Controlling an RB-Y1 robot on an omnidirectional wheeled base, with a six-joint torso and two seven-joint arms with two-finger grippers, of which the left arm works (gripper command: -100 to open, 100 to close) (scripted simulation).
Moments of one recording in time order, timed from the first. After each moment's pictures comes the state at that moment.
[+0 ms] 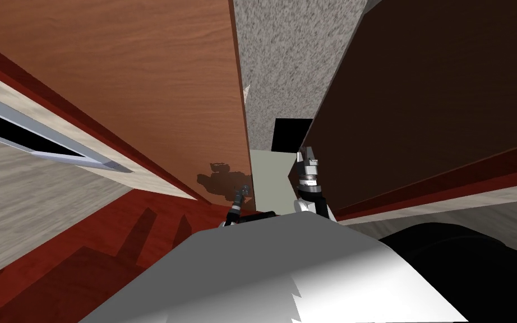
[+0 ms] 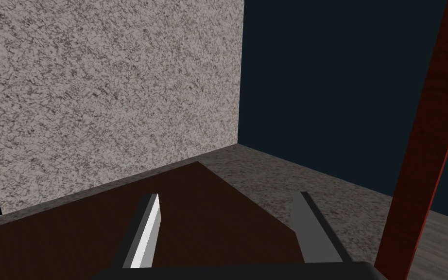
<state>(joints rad) 0.14 0.08 -0.34 -0.98 0.01 -0.74 0.02</state>
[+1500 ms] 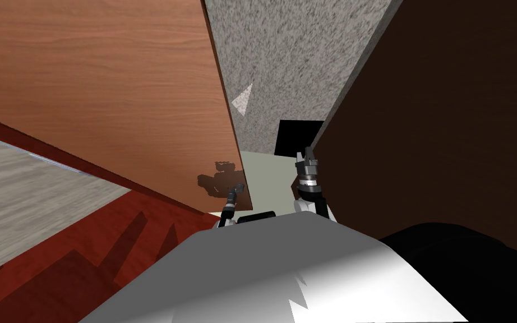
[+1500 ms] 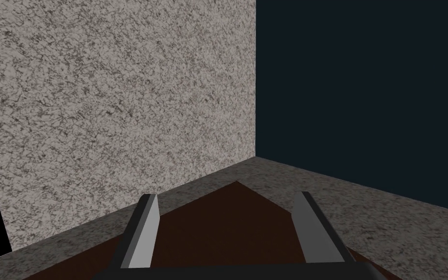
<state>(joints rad) 0.10 0.07 -0.19 -0.93 0.06 -0.73 -0.02</state>
